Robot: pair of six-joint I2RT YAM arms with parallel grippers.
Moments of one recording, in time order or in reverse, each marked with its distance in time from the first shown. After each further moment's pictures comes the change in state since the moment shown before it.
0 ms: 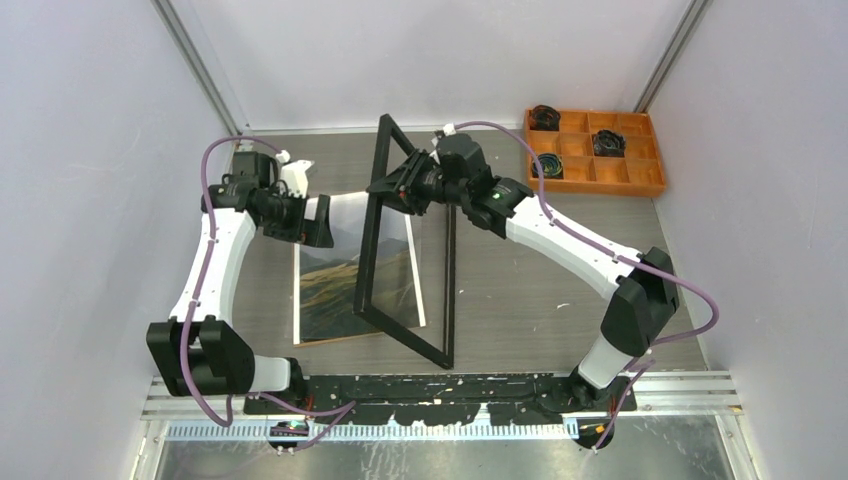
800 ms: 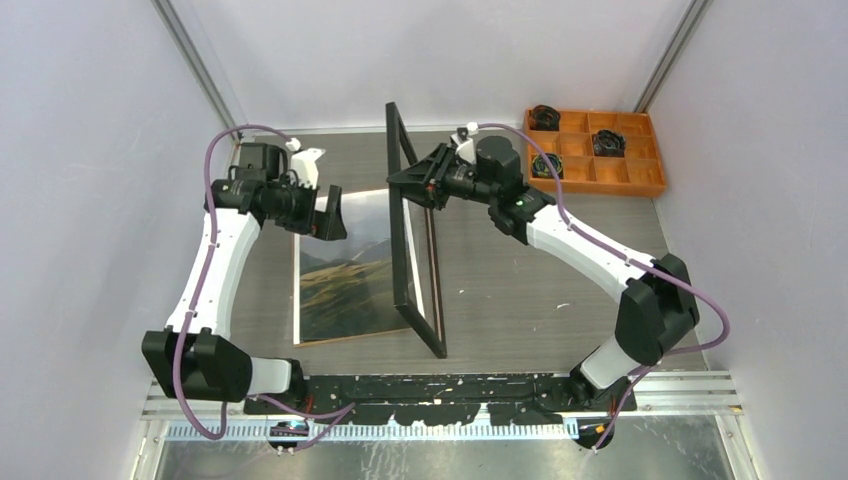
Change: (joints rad) left arm -0.086 -0.025 0.070 -0.005 0.035 -0.059; right arm -0.143 -0.074 -0.218 0.364 -0.251 0.130
